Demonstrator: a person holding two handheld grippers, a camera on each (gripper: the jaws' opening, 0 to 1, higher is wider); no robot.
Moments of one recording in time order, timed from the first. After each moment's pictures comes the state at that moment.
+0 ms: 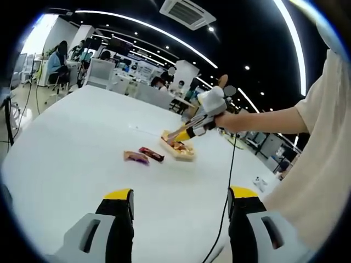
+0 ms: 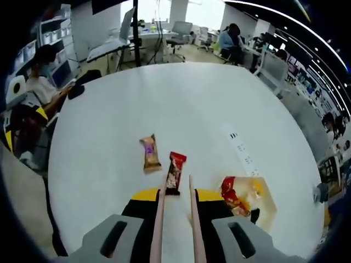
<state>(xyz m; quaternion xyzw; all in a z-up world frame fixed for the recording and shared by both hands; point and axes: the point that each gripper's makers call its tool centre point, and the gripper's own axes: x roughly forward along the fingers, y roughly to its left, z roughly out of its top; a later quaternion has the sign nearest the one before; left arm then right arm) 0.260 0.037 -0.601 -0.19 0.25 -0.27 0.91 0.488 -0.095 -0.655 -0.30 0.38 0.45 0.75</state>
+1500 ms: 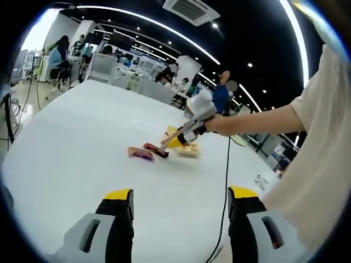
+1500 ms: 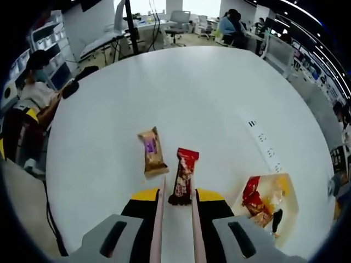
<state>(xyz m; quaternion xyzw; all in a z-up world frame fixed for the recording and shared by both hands) 0.266 0.048 -0.611 -0.19 0.27 -0.27 0.90 0.491 -0.072 -0.707 -0.28 0.43 0.45 0.73</state>
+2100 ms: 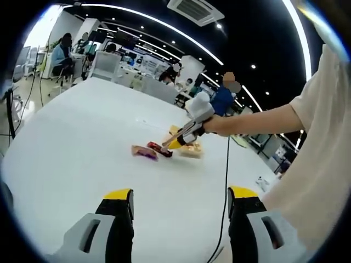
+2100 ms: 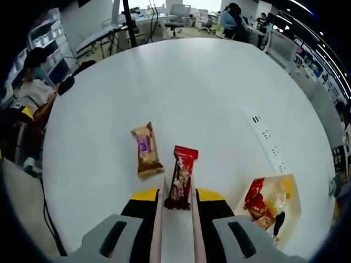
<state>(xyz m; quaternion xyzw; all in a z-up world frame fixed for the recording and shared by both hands) 0.271 0.056 -0.616 -0.20 0.27 -0.26 0.90 0.501 -0.070 -0.724 -0.29 0.45 0.45 0.72</state>
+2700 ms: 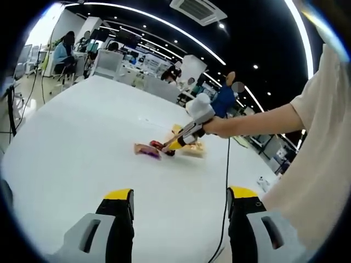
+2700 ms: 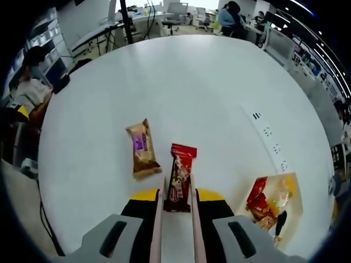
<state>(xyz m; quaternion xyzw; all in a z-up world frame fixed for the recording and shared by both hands) 0.271 0.060 -0.621 -0.21 0.28 -0.25 0.90 0.501 -0.069 -0.734 -0.30 0.46 0.44 0.72</state>
